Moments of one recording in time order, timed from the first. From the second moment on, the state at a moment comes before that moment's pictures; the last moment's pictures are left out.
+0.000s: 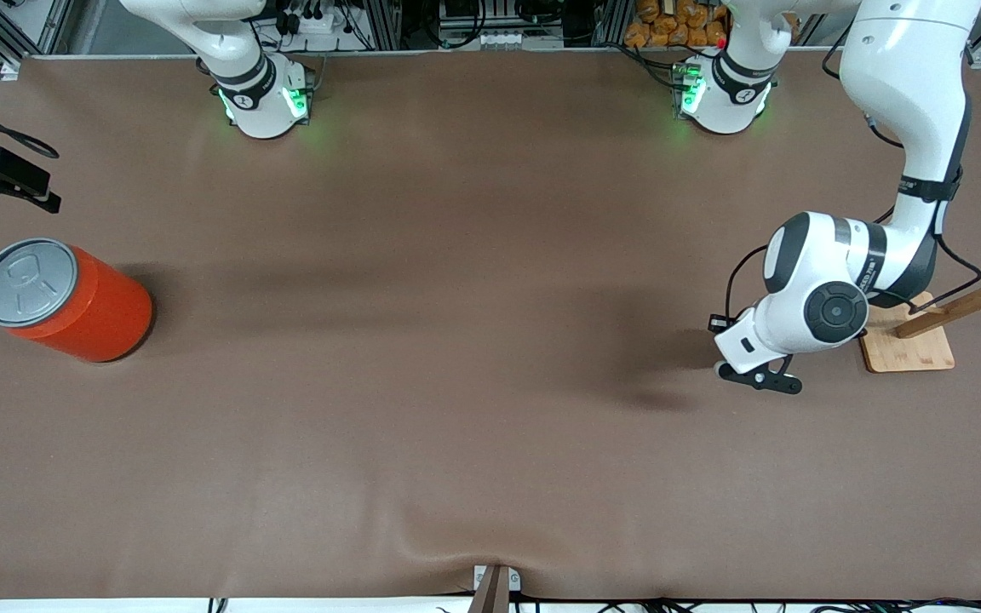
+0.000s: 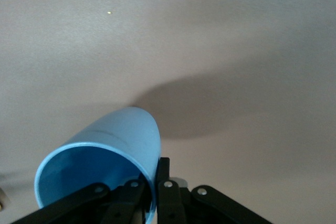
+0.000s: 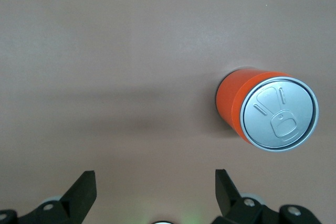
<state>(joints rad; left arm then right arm) -0.07 0.48 -0.14 -1.81 0.12 2.06 -0.04 -0.01 0.00 -0.05 -1.49 0.02 1.43 -0.06</state>
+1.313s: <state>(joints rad) -0.05 0.29 -0.16 -1.57 0.13 1.89 -0.05 -0.01 -0.01 -0.05 -1.49 0.02 1.43 -0.06</state>
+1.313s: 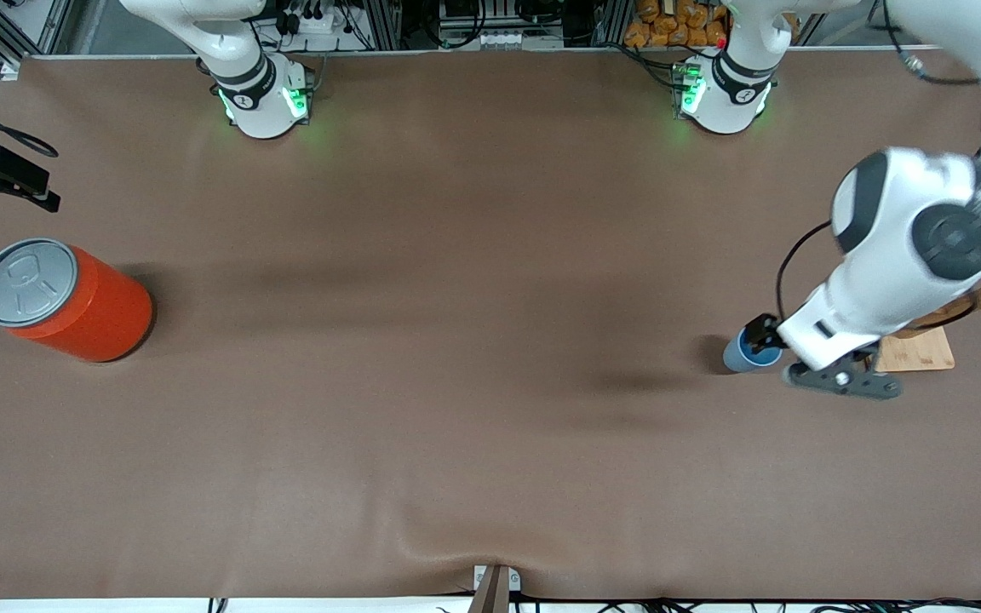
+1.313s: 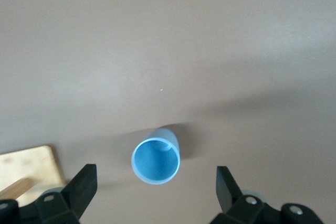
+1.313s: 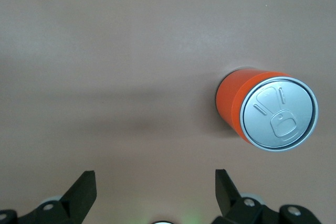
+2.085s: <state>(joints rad) -0.04 0.00 -0.15 -1.51 0.09 1.53 -0.08 -0.01 -0.01 -0.05 -1.49 0.02 1.43 -0.06</state>
